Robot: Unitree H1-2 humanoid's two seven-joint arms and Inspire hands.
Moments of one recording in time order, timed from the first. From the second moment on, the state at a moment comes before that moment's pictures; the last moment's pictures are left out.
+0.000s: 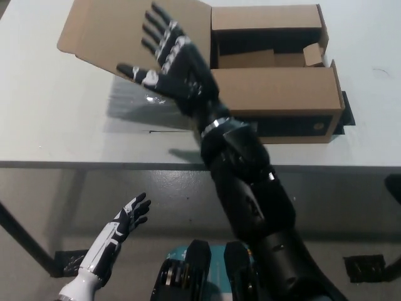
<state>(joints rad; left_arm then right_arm) -0.05 0.20 -0.06 0.13 -0.04 -0.24 -0.23 -0.85 0.26 0.04 0.45 0.33 -0.06 0.09</state>
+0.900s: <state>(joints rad) -0.04 0.20 -0.06 0.15 -0.04 -0.23 -0.23 -0.46 -0.16 -0.09 -0.47 0.34 0.09 0.09</state>
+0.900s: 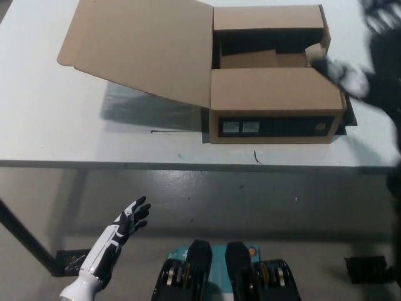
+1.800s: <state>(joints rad) -0.02 0.20 -0.06 0.15 -0.05 -0.25 -0.23 0.16 -0.12 -0.06 -0.12 0.25 -0.28 0.17</state>
